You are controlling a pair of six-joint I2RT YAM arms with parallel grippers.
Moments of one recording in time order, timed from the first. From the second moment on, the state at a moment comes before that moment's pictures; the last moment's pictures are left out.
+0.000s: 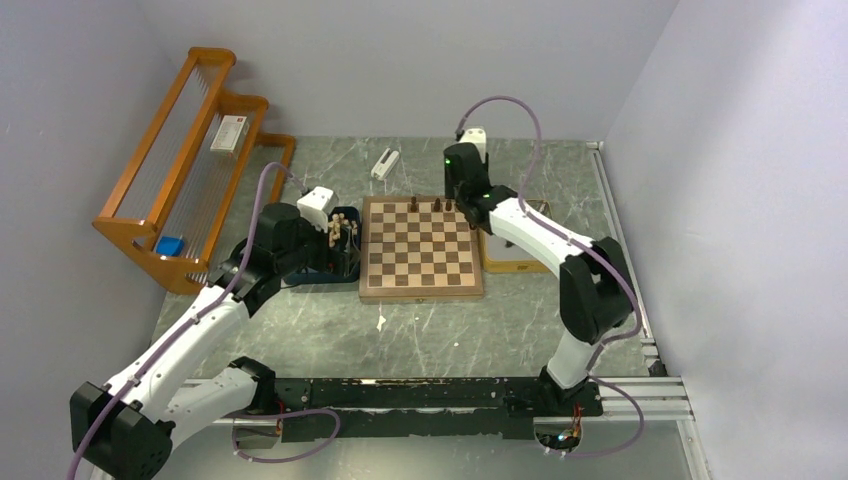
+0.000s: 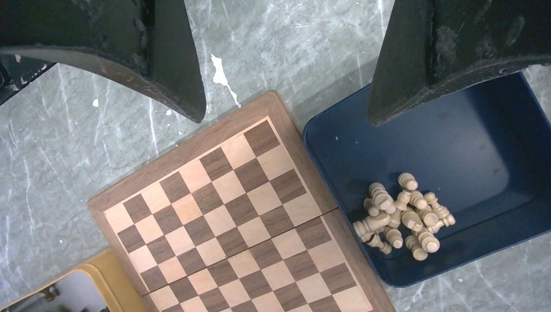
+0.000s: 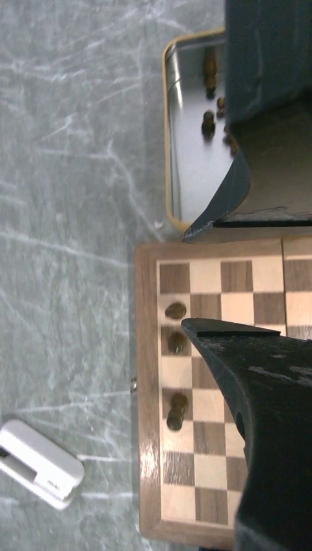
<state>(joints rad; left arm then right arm) -0.47 0.95 0.77 -0.34 0.11 -0.16 0.56 1.75 1.32 -0.14 0.51 0.22</state>
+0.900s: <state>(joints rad) -0.51 0.94 0.75 -0.34 0.17 -0.12 0.11 1.68 1.10 -0.30 0.30 0.21</state>
